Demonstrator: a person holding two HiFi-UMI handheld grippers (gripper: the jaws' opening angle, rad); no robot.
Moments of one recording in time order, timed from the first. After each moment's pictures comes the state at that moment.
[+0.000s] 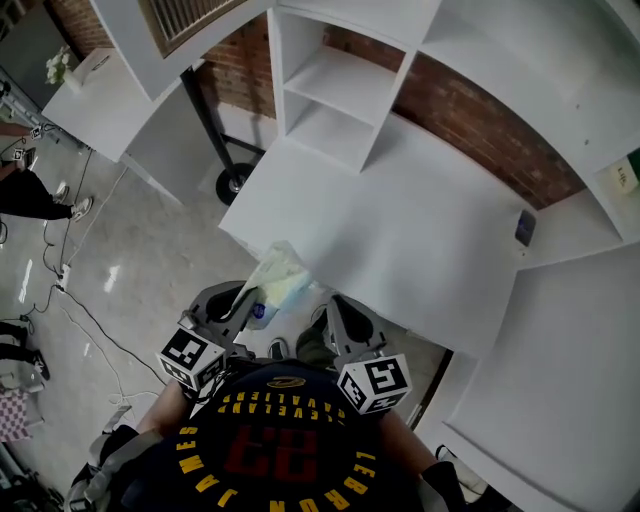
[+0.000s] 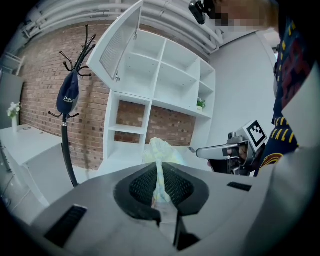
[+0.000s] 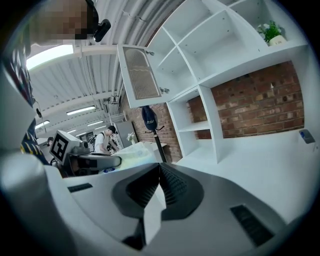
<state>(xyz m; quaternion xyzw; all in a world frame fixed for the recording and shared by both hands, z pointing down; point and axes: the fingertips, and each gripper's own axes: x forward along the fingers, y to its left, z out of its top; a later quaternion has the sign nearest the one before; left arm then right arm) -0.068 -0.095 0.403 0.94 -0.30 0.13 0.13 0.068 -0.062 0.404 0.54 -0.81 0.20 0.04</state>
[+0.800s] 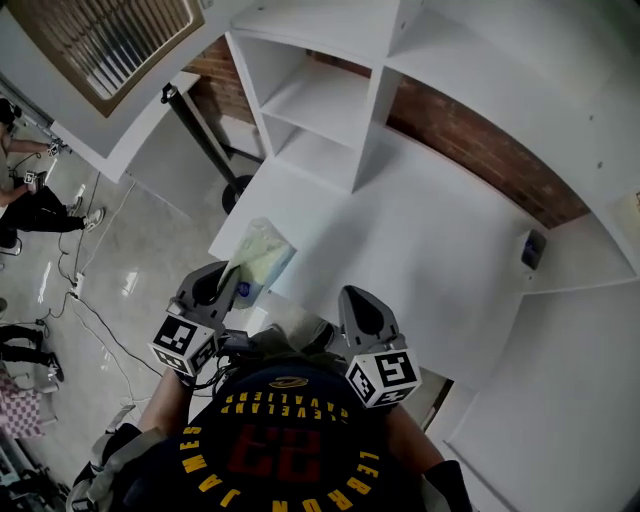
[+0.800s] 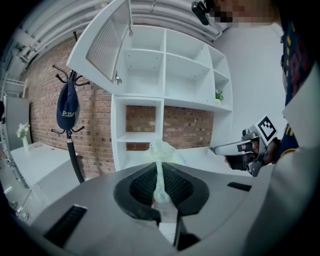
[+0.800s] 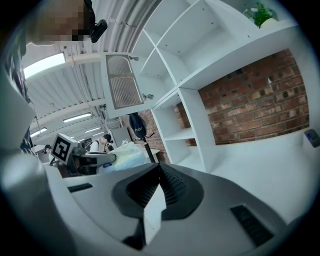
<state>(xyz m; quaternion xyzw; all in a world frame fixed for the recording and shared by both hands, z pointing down) -0.022 -0.202 0.392 0.91 -0.38 0.16 0.08 0.163 -0.144 0.406 0.55 -0.81 0.21 0.01</state>
